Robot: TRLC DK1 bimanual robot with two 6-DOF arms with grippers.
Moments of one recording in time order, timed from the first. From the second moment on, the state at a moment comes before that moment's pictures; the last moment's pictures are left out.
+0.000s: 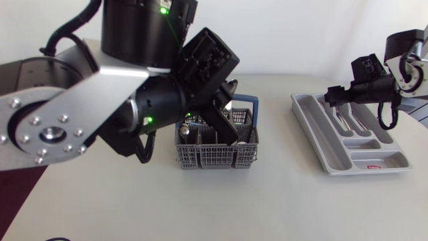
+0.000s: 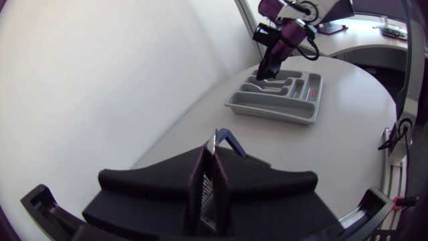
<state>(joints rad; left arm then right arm) -0.92 1.40 1.12 -0.12 -0.28 0.37 -0.18 1.61 1.10 -0.19 -0.14 -0.29</state>
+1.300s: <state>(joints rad) -0.60 1.61 1.45 -0.55 0.32 -0.09 0.66 1.26 1.03 -0.44 -0.07 -0.13</state>
